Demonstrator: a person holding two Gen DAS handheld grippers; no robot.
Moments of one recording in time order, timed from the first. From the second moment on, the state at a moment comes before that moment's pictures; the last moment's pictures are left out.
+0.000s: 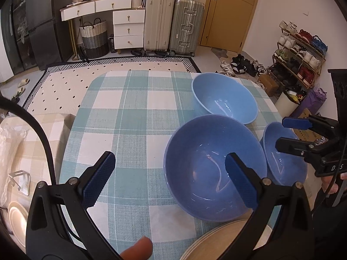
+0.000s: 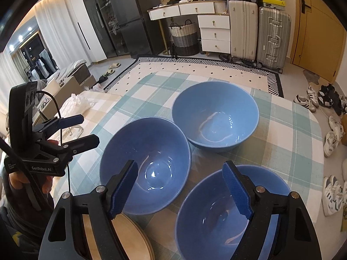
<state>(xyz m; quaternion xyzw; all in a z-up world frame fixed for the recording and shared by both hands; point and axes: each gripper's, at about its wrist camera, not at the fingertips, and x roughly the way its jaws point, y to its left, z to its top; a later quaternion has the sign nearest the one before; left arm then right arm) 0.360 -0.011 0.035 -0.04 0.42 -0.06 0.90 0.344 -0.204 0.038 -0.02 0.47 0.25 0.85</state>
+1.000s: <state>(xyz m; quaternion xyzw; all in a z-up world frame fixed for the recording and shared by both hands) 0.393 -0.023 -0.030 -0.05 0.47 -0.08 0.88 0.382 -0.165 -0.010 -0.08 0.53 0.26 0.81</state>
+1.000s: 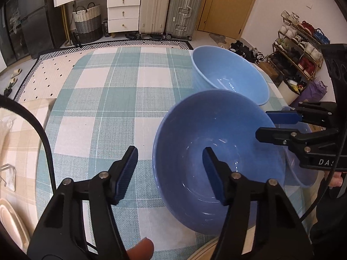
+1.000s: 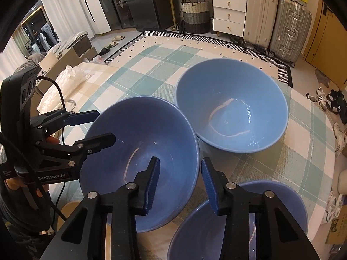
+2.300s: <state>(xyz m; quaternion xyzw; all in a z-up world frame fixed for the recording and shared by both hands) 0.383 -0.009 -0.031 -0.04 0.48 -0.06 0.88 0.381 -0.163 -0.008 -0.08 0.52 0.24 0.82</state>
